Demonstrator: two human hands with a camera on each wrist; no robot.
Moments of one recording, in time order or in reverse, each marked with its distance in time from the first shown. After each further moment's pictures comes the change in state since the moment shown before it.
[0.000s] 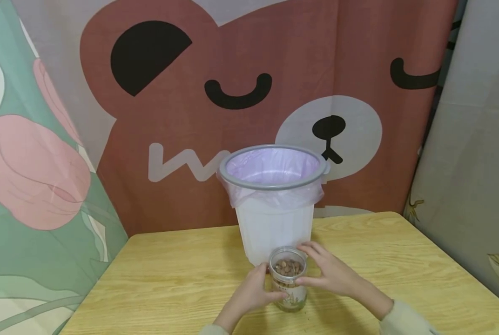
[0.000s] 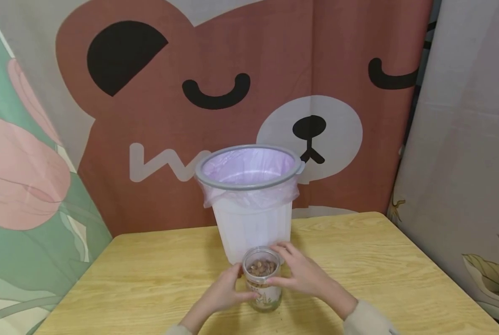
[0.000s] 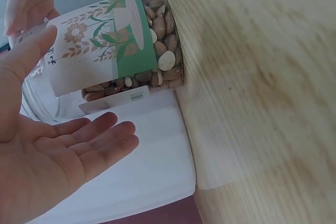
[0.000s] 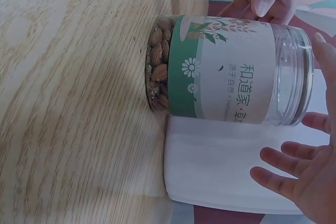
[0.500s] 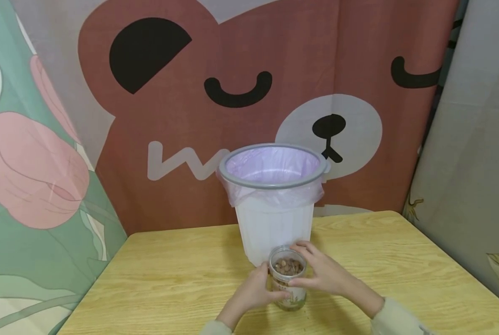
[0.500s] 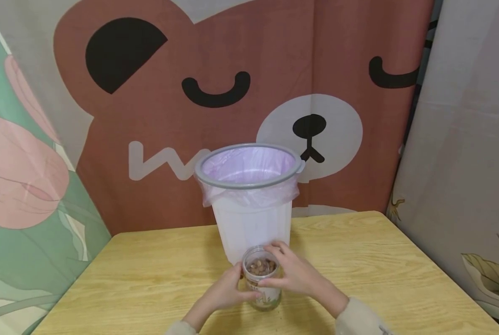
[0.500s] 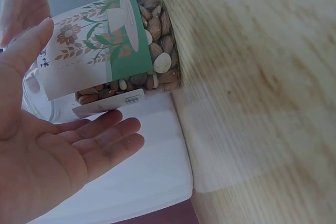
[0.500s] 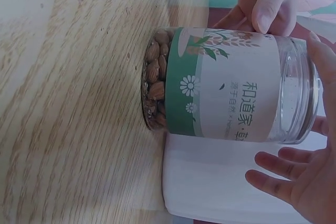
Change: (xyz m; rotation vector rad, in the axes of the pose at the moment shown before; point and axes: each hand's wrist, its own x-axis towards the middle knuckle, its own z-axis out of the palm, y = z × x) left_hand 0.006 -0.002 0.004 -0.026 -0.070 -0.025; right_hand 0.008 -0.005 0.009 0.016 -0.048 0.004
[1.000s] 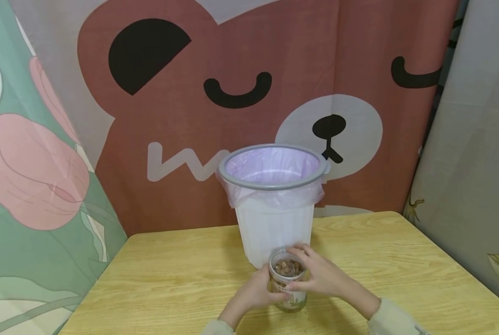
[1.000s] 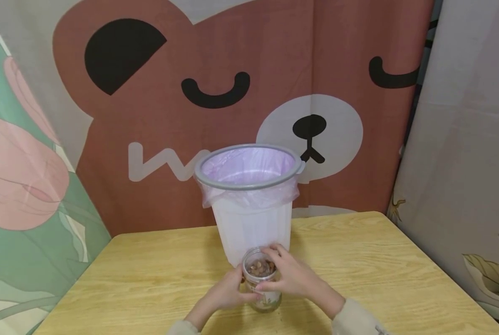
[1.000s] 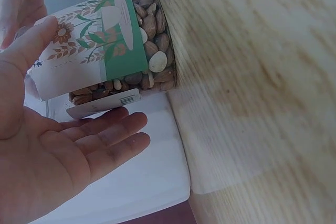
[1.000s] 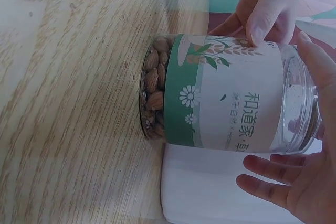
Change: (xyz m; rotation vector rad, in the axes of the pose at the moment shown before) left_hand 0.003 -0.001 0.002 -0.035 -0.035 -0.007; right_hand 0.003 -0.004 0.004 -0.025 -0.032 -0.006
